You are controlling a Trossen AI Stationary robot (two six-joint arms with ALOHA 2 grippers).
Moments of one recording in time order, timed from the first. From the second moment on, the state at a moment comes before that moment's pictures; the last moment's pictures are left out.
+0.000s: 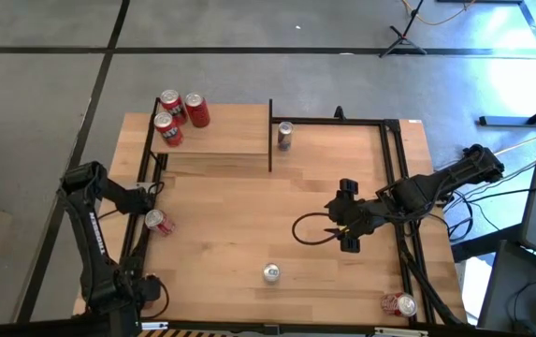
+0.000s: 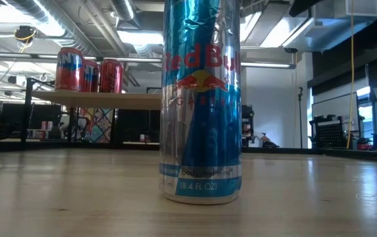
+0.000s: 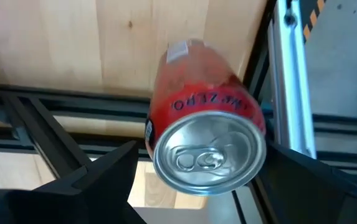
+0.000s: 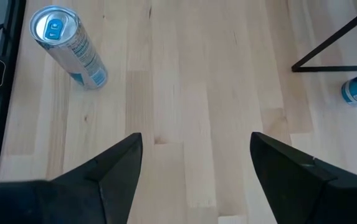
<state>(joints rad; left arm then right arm) -1.19 1.65 1.32 -1.20 0.22 -1.34 0.45 1.31 1.31 -0.99 0.31 0.37</state>
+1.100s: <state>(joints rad) -1.10 1.62 1.26 -1.08 0.22 -1.63 0.45 1.31 1.31 -0.97 0.31 0.37</state>
